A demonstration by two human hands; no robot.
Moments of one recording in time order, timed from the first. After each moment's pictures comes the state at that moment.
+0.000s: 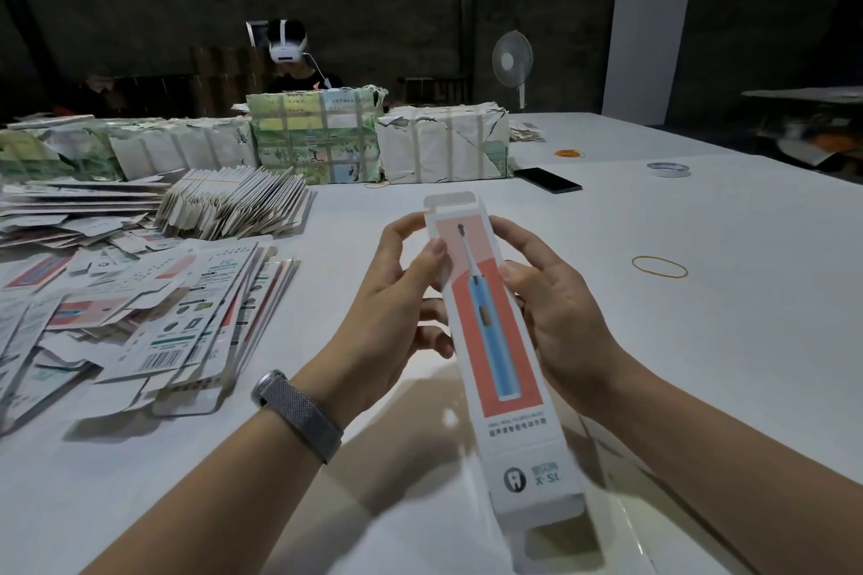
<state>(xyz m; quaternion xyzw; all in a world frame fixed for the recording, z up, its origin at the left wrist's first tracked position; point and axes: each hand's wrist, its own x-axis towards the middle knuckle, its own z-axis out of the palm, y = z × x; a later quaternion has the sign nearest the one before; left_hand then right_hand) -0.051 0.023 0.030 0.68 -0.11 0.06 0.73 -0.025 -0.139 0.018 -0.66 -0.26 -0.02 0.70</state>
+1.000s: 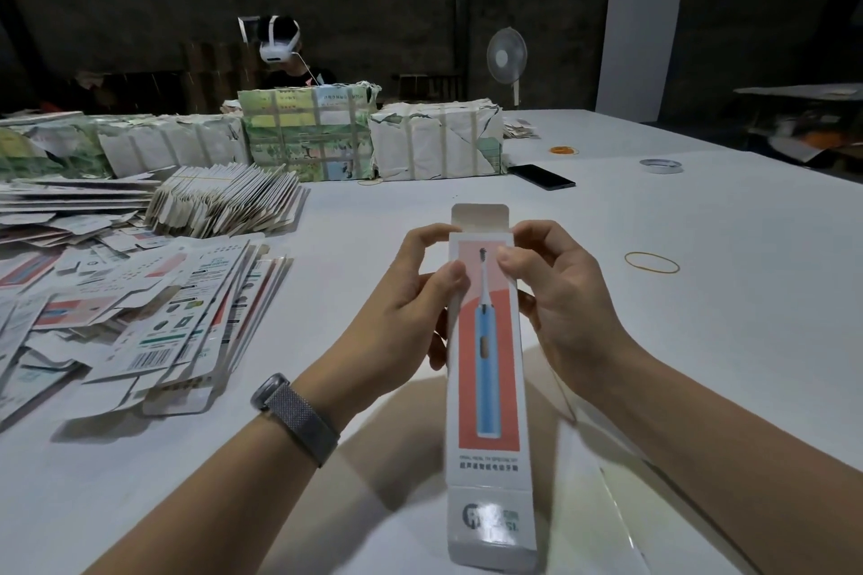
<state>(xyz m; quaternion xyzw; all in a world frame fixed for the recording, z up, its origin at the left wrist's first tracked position) -0.051 0.019 0.025 0.78 -0.16 0.05 0.60 -0.012 -0.145 0.017 -0.60 -0.21 -0.08 0.77</state>
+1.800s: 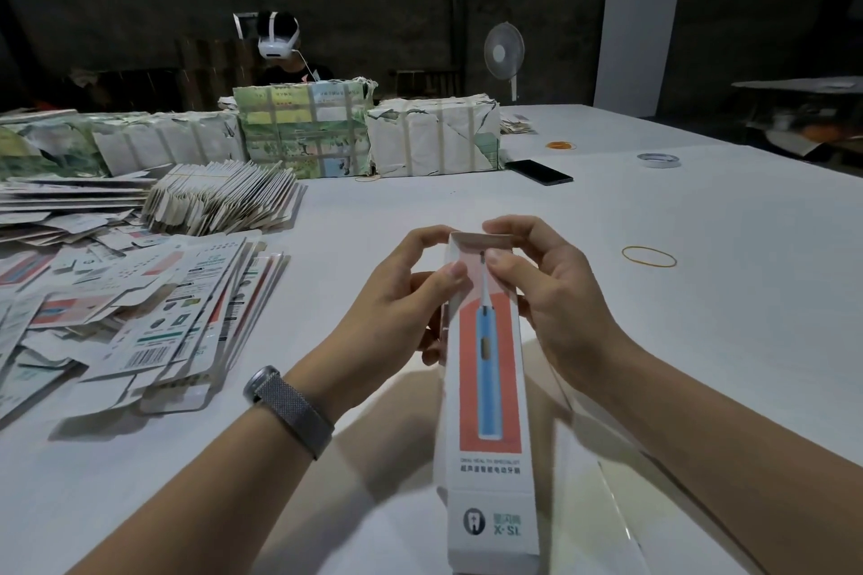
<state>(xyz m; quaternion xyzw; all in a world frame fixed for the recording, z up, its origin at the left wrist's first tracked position) -0.050 0.024 0.023 0.76 -0.16 0.02 0.63 -0.015 -0.146 0.017 -0.66 -0.23 -0.08 0.71</state>
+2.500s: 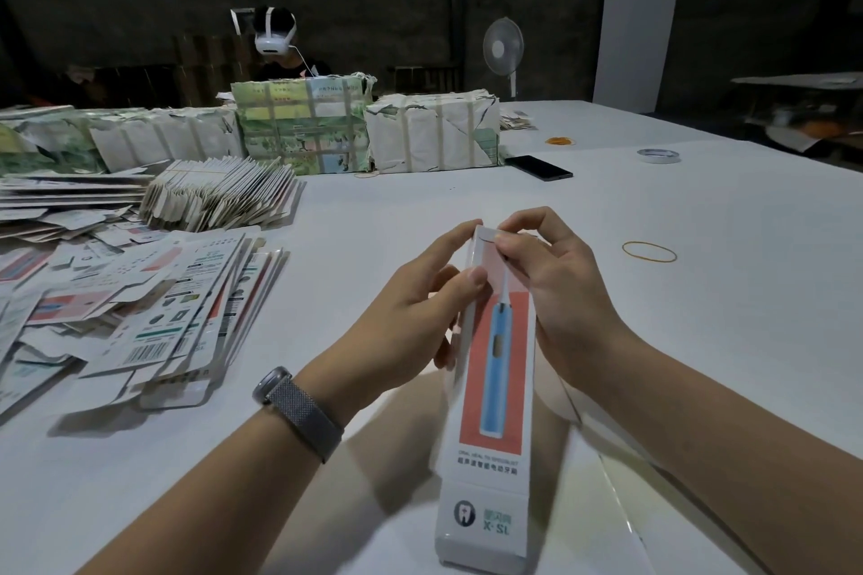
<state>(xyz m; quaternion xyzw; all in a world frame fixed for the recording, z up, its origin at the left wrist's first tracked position) -0.052 0.014 0.025 0.78 -0.20 0.03 0.59 -0.021 -0.140 0.026 -0.64 -0.15 -0.07 0.75</state>
